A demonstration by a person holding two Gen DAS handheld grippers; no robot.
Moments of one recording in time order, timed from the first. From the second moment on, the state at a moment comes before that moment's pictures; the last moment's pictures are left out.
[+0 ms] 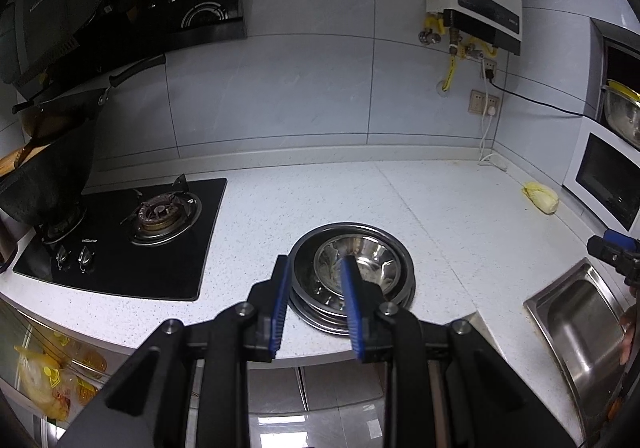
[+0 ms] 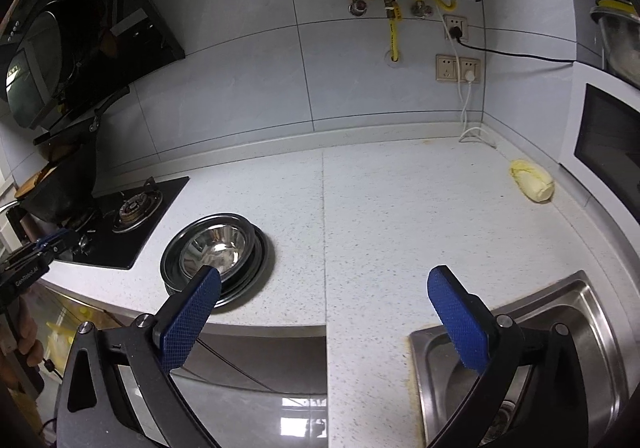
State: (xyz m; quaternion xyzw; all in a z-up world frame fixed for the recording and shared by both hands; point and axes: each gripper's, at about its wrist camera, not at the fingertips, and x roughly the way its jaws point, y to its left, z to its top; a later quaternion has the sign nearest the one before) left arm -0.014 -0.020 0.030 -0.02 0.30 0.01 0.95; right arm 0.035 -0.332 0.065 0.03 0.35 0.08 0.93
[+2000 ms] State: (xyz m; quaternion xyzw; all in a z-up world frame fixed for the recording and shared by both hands) left arm -0.027 -0.015 0.021 -0.03 0.32 0.03 0.95; right arm 0.029 -0.330 0.057 0.02 0.37 0.07 0.93
